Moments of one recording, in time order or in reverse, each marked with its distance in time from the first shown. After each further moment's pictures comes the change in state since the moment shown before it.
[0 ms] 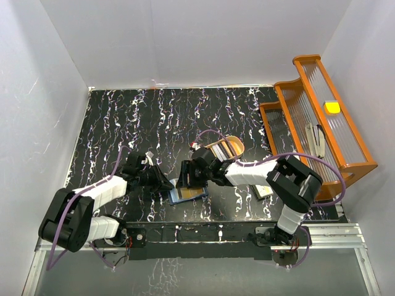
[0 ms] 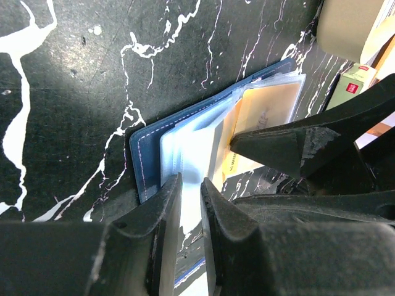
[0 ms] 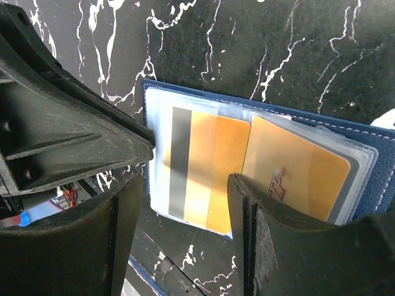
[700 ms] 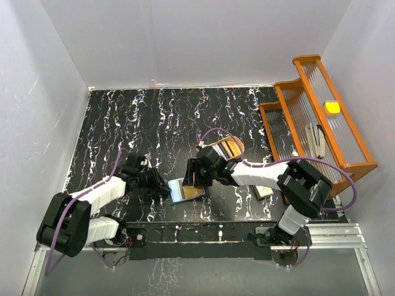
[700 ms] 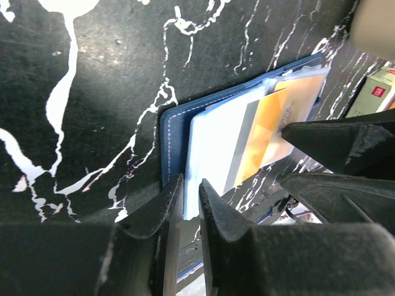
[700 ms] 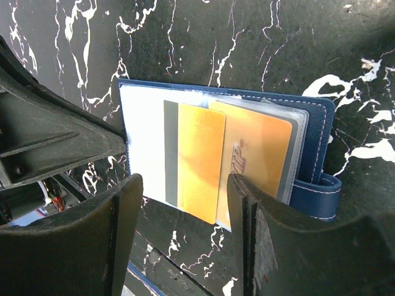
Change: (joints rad) left arm 0.000 -0.034 0.011 -0.135 -0.052 0.022; right arm -0.021 -0.083 -0.024 -0.097 0.066 -0.004
